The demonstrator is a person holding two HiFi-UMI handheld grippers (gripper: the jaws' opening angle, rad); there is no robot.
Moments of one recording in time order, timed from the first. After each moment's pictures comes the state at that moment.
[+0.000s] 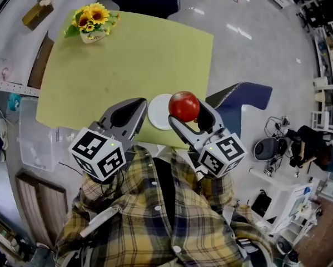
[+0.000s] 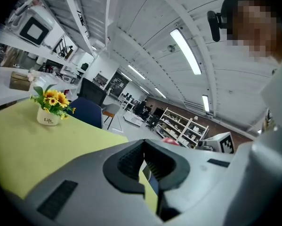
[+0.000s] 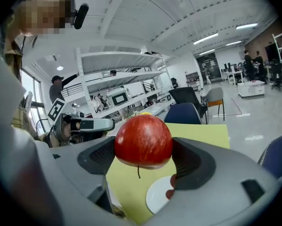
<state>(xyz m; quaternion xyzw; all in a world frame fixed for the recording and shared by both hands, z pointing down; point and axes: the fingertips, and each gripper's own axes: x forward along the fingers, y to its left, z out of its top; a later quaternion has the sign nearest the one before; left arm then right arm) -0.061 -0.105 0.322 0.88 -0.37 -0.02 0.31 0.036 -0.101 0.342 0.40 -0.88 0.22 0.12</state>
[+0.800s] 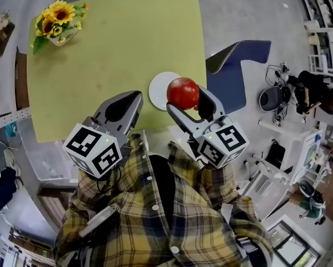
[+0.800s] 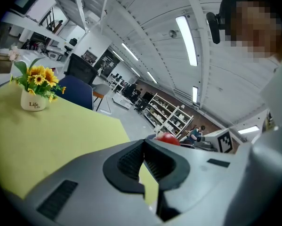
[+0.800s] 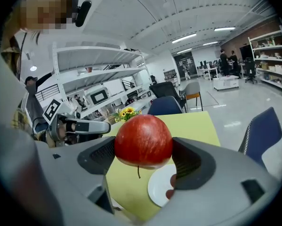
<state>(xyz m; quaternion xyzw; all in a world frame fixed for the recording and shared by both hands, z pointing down) -0.057 -0.124 0.367 0.89 -0.25 0.05 0.37 0.041 -0.104 0.380 0.51 -0.81 0.27 0.13</state>
